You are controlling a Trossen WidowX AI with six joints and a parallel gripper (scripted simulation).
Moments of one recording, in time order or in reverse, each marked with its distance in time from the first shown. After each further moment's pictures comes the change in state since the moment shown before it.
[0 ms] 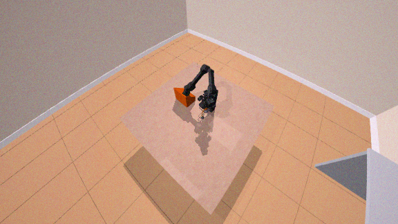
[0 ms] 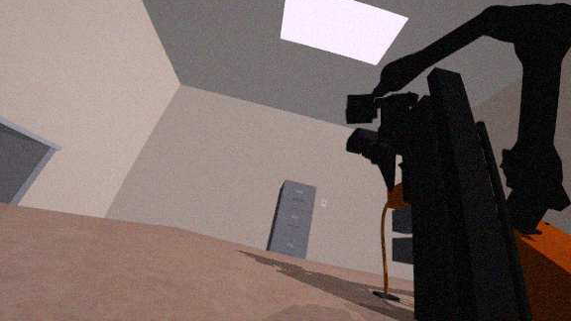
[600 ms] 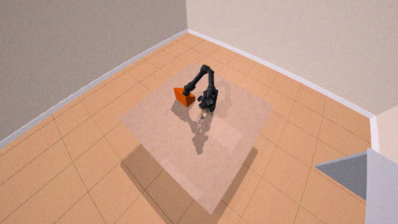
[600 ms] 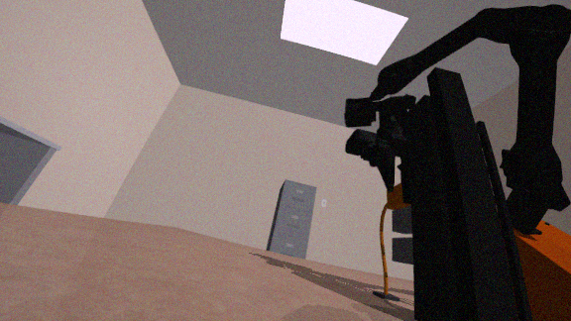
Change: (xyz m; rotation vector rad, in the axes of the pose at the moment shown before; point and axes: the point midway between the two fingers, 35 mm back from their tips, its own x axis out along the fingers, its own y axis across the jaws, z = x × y) arm 0.002 0.000 0.002 -0.009 0.039 0.001
